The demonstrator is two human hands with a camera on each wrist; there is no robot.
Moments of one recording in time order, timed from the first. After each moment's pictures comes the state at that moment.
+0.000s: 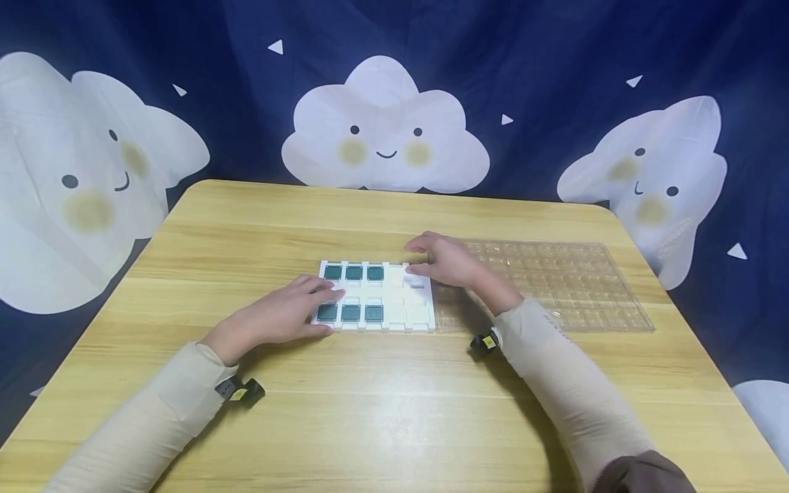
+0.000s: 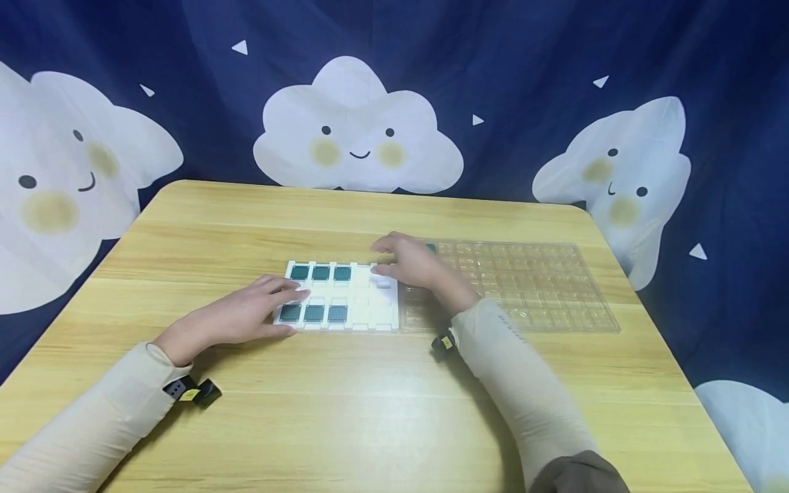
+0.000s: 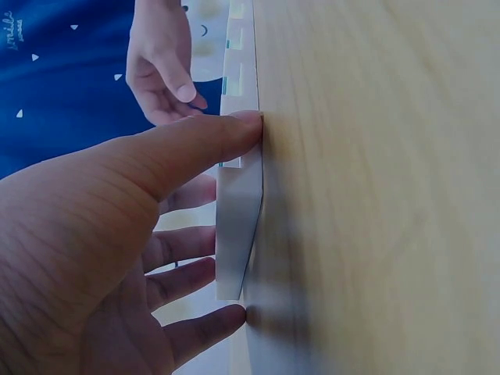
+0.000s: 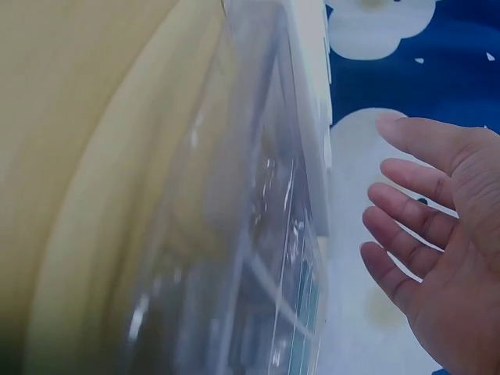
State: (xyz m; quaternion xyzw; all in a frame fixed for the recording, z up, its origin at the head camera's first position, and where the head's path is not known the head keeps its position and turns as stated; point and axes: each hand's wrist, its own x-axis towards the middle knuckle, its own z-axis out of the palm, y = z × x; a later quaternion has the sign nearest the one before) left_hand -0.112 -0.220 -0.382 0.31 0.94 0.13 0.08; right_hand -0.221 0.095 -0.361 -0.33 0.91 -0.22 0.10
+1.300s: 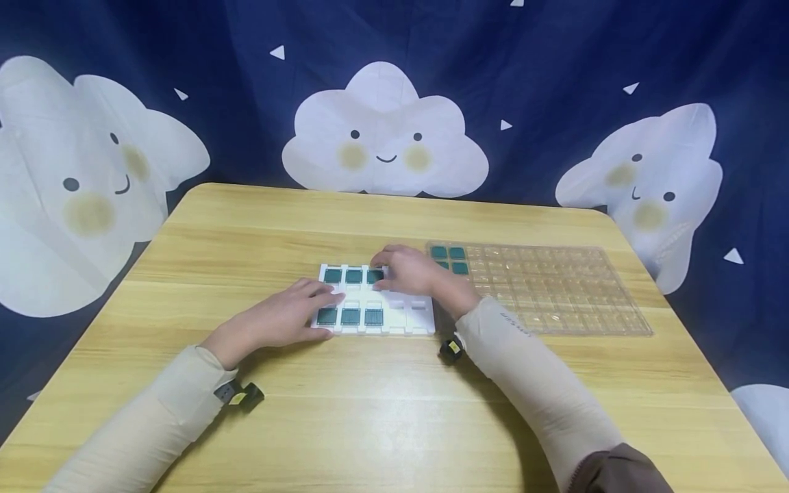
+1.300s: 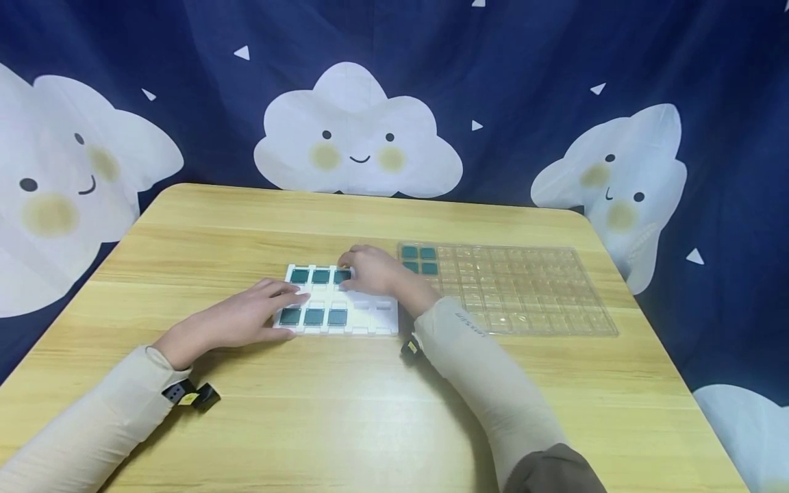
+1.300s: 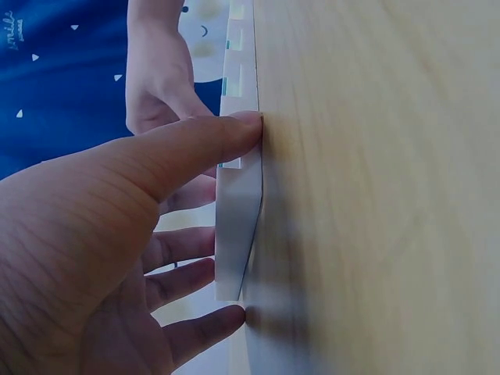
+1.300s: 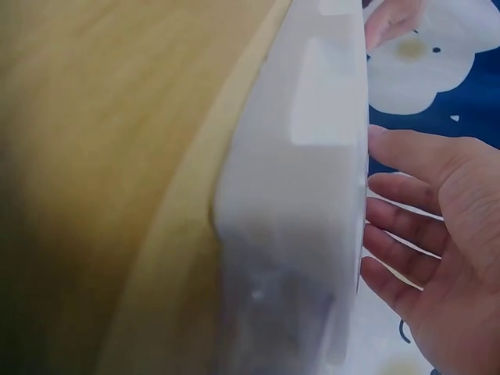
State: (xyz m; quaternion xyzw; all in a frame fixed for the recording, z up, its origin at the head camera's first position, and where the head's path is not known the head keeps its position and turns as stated) left_hand -0.114 -0.221 -0.384 0.32 0.94 0.13 0.07; right_hand -0.218 0.036 -0.372 -0.40 0.90 -0.13 0.09
